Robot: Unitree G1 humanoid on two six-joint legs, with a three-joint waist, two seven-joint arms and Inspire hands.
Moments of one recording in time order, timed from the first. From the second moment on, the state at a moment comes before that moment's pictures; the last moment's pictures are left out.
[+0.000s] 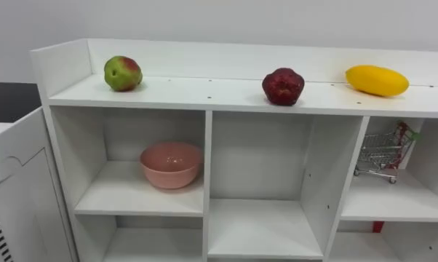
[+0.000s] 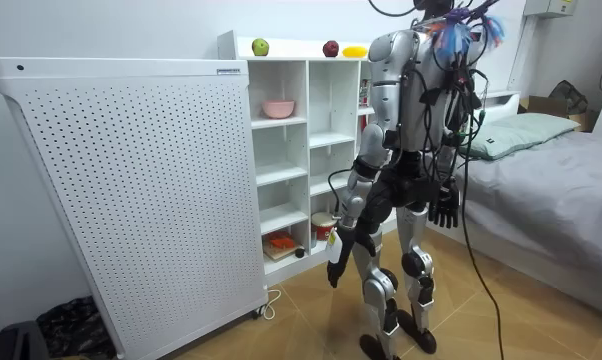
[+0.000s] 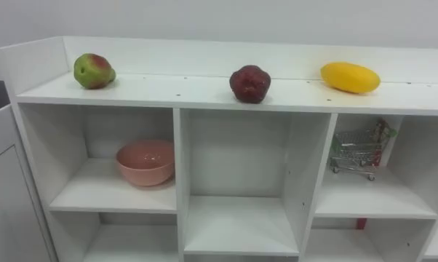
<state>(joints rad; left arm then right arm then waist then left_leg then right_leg) 0.24 0.15 0.05 1.08 0.47 0.25 -0.03 0.12 -0.22 0.09 1.32 -0.09 0.24 0.02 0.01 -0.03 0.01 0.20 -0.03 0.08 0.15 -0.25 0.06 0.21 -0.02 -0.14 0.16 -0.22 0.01</state>
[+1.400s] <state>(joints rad) 0.29 0.16 0.15 1.01 0.47 0.12 0.17 0.08 -0.22 -0.22 0.29 0.29 -0.01 -0.53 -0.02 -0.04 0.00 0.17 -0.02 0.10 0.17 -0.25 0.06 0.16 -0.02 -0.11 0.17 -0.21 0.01</state>
